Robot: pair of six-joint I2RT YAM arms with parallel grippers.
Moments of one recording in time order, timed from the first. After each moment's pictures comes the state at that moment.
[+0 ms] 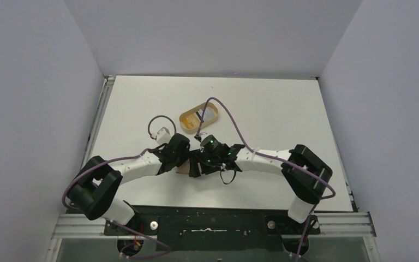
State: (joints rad) left arm -0.70 1.48 0.66 -0.11 -0.37 -1.30; right arm 0.95 1.76 1.03 -0.18 -0.14 0.61
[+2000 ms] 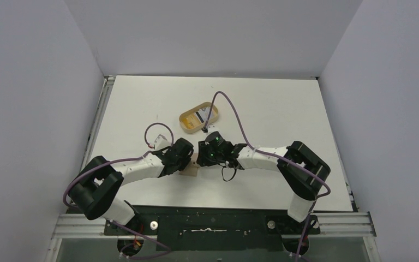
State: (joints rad) left arm -0.76 1.49 0.66 -0.20 -0.41 -1.58; right arm 0.89 1.74 0.93 0.02 -0.01 0.59
